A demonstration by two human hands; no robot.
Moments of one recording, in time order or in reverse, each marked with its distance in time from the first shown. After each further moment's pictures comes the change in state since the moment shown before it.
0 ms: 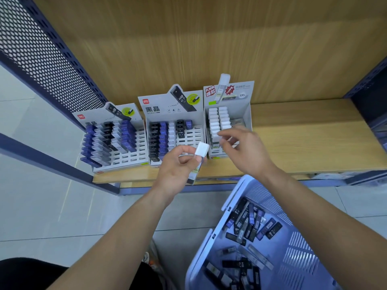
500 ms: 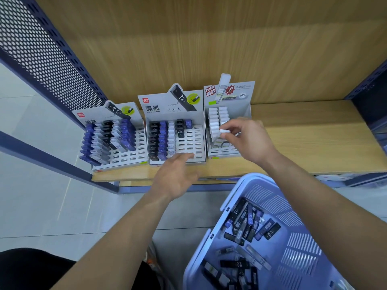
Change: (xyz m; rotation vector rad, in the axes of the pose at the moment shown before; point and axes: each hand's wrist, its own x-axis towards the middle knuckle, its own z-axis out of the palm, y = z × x) left_hand 0.013 -0.019 -0.007 0.844 -0.088 0.050; right_hand 0.026 -0.006 -0.019 -0.047 -0.049 -0.037
